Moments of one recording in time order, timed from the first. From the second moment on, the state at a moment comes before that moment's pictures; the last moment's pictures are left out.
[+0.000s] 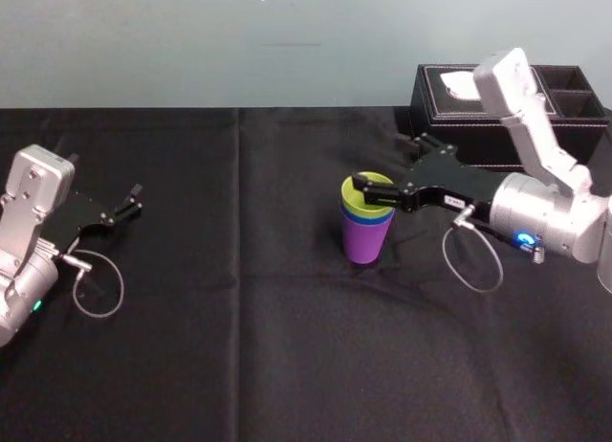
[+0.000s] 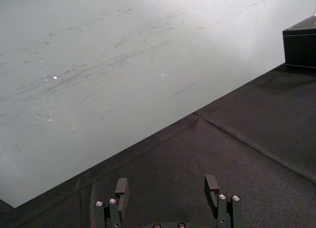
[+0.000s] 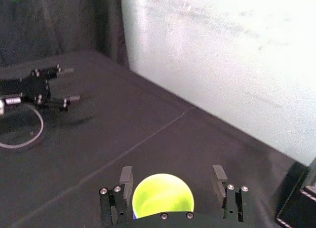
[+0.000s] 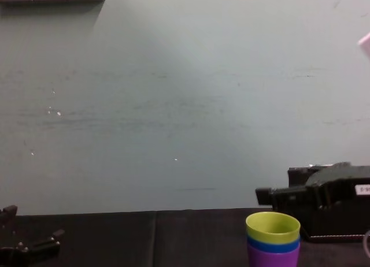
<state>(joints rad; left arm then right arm) -0.20 0.60 0.45 -1.41 -0.25 -0.12 0.03 0.37 0.56 -0.44 -1.57 0.43 0.27 0.47</state>
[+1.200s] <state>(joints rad) -0.20 0.60 0.45 -1.41 -0.25 -0.12 0.03 0.04 0.56 -0.15 -1.64 0.45 0.08 0.27</state>
